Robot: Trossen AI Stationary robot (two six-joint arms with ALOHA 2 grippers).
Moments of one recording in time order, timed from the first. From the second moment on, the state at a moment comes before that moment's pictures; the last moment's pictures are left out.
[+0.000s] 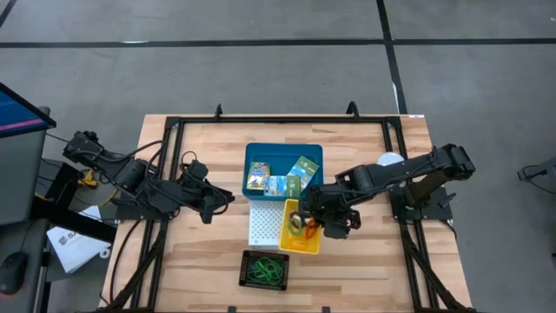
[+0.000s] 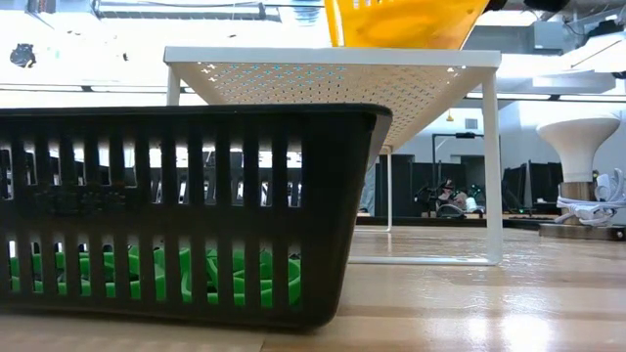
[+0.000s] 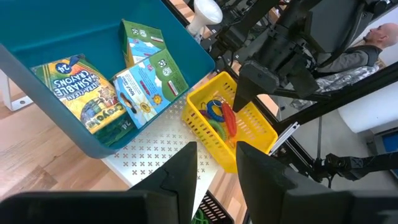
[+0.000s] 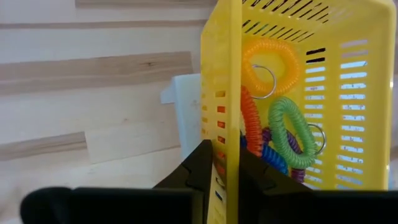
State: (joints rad) left arm -0.53 1.07 1.21 -0.70 -0.61 -1.08; right arm 0.25 1.59 1.45 -1.00 -0.19 -1.19
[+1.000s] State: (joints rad) left arm -0.53 1.07 1.21 -0.70 -0.61 -1.08; right arm 0.25 1.59 1.45 -0.98 -0.18 -0.88
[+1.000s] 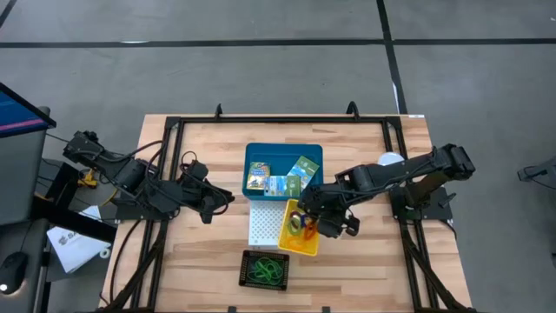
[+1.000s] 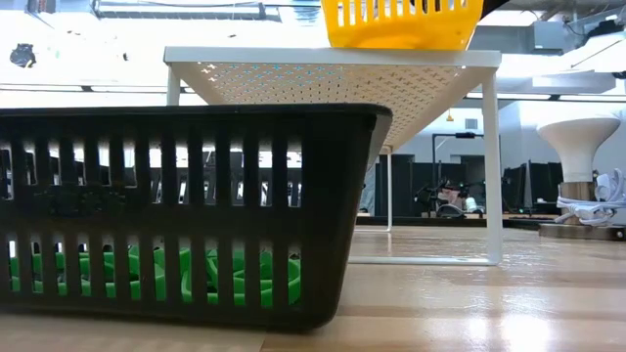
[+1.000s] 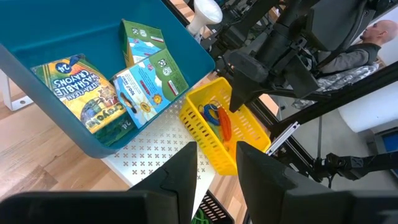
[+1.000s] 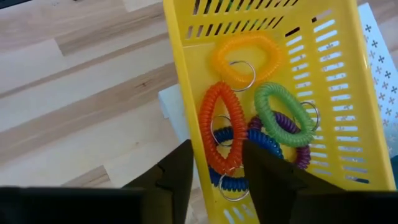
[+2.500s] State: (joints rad) left arm -0.54 1.07 1.21 -0.71 -0.61 -1.08; right arm 0.22 1.57 1.48 -1.09 0.01 -0.86
